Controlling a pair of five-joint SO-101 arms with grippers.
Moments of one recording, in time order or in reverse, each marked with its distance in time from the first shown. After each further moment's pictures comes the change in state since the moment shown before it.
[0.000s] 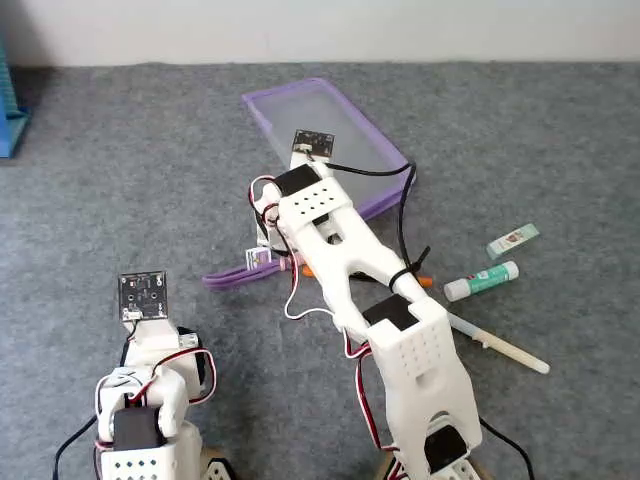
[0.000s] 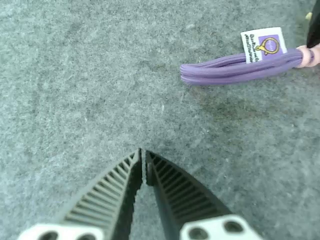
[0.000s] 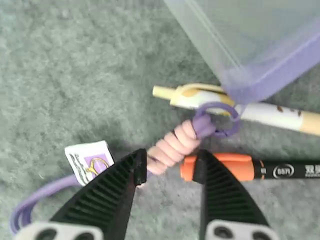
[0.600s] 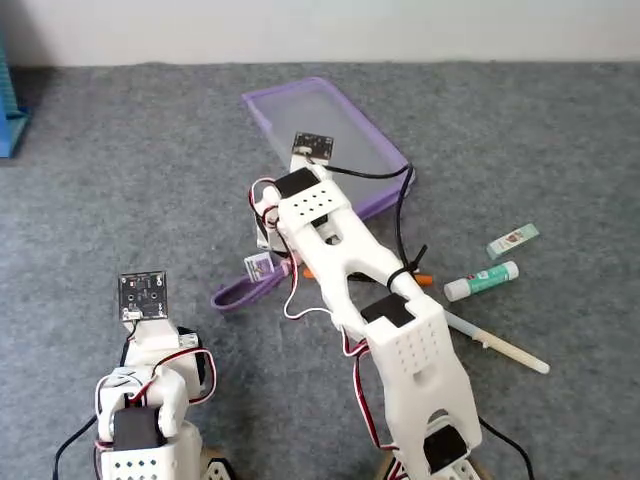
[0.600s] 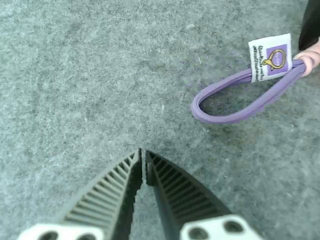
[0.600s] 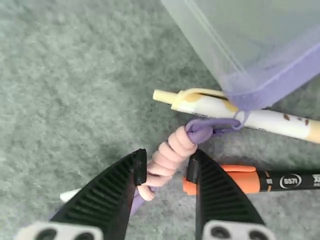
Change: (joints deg) left arm 0.0 0.0 0.0 0.0 0.0; right arm 0.0 2.0 0.0 -1.4 -0.1
